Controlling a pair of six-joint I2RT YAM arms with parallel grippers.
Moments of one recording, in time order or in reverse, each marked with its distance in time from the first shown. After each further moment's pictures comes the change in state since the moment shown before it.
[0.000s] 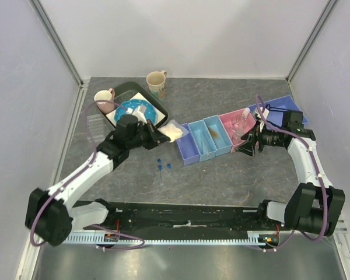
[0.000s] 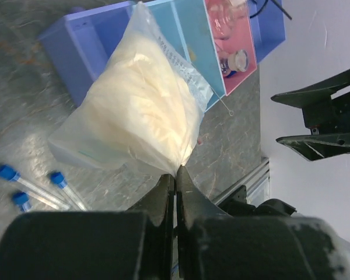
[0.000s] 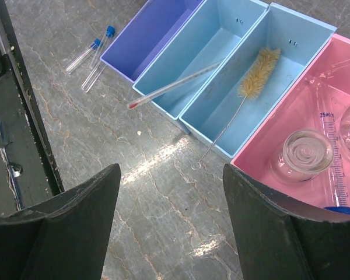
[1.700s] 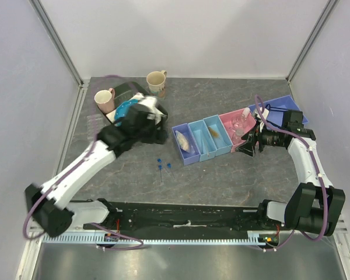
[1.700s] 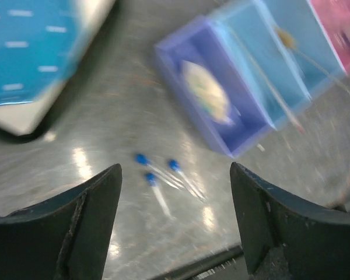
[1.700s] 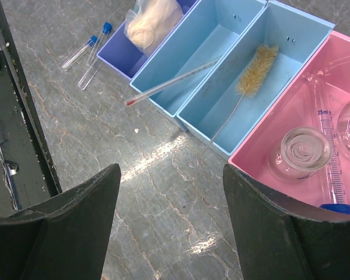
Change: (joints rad) left arm -0.238 0.229 0.476 -0.534 -0.407 0.459; right arm 0.000 0.000 0.000 -0.004 0.013 -0.013
